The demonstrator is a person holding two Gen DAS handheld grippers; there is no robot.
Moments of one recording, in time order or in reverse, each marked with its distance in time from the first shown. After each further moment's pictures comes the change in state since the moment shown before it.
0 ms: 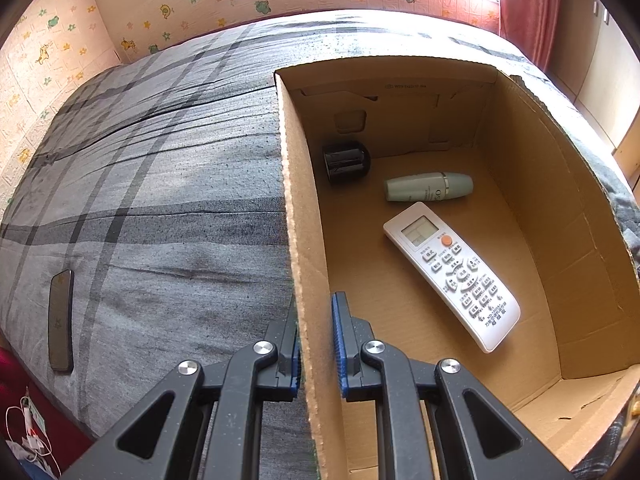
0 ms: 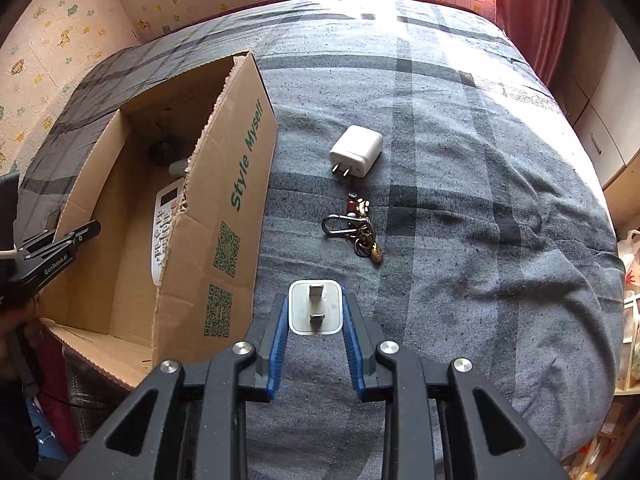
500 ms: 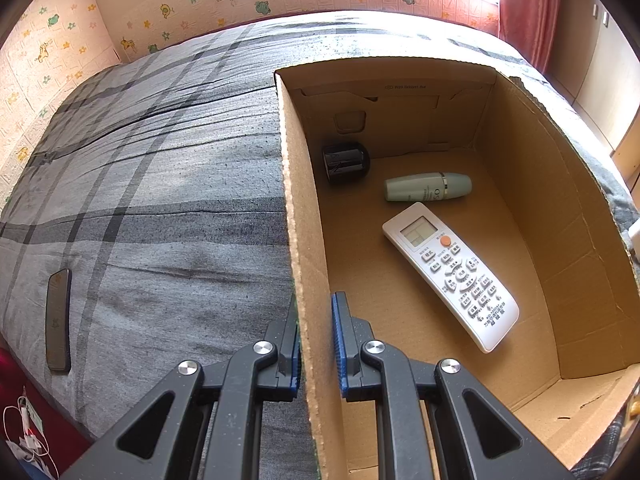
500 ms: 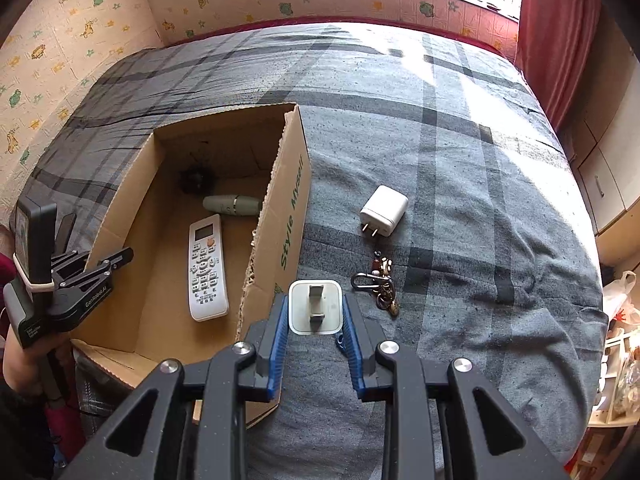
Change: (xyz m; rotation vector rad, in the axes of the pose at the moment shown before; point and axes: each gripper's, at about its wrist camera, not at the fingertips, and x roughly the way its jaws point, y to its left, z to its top) left arm 0.001 0.002 0.000 -0.005 -0.002 -0.011; right arm -0.031 0.037 0.040 -0.089 -0.053 0.002
